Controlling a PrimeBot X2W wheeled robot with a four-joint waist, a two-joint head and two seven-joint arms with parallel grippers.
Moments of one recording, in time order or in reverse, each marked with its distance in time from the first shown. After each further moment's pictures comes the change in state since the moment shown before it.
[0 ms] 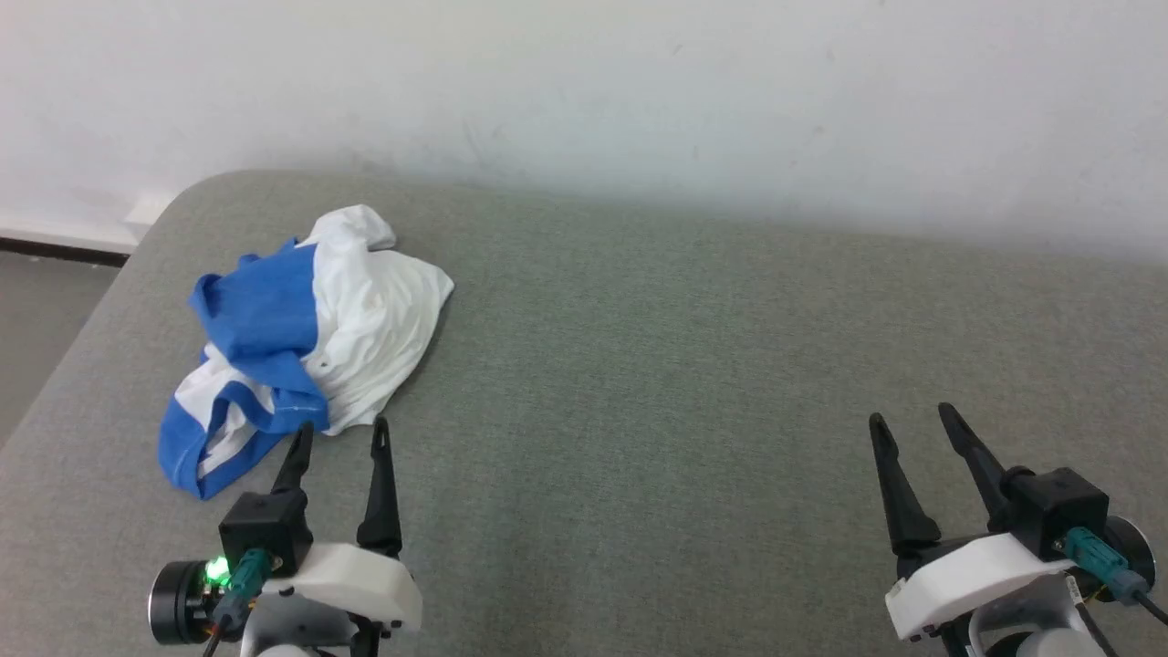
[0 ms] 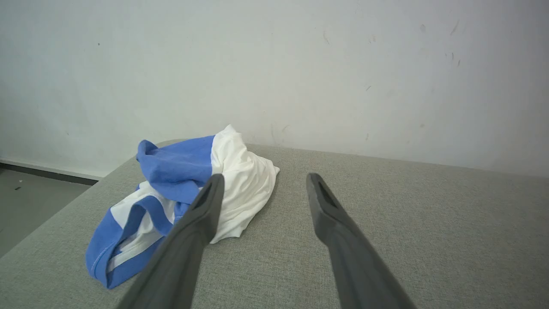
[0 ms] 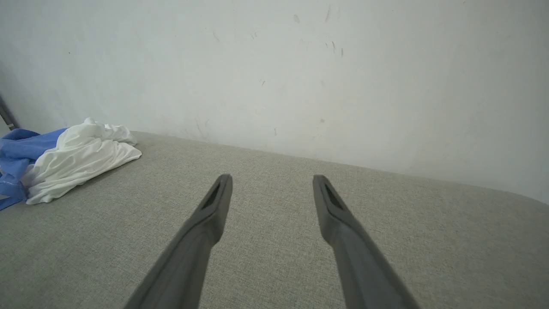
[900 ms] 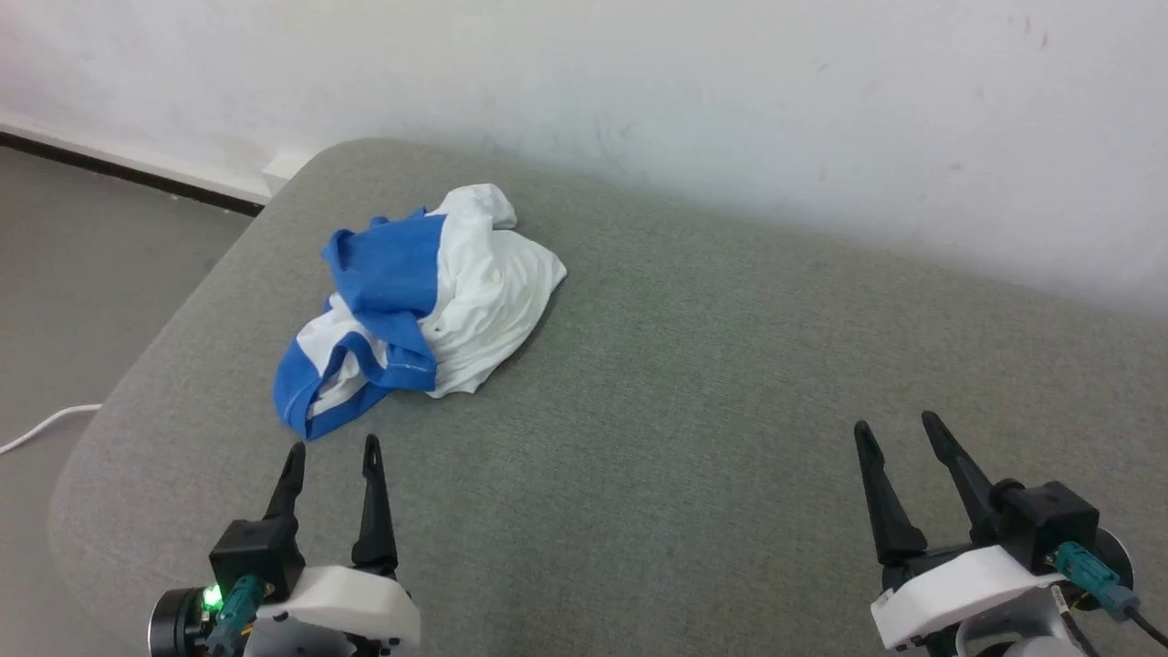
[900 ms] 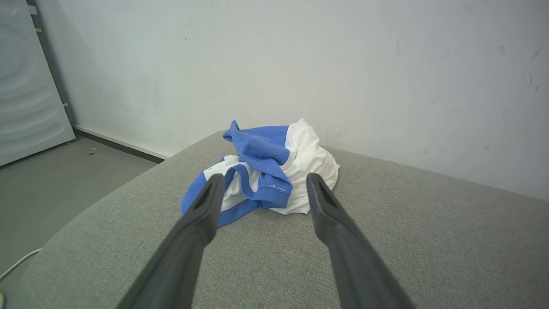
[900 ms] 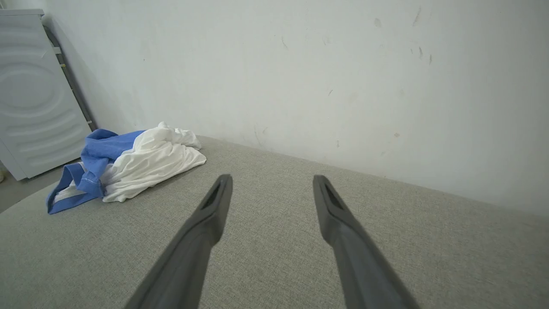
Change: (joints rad) left arm 0.036 0.000 -0.006 0.012 -0.044 0.026 -0.056; right arm 0.006 0.000 0.032 0.029 0.043 0.000 -0.058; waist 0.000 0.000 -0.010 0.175
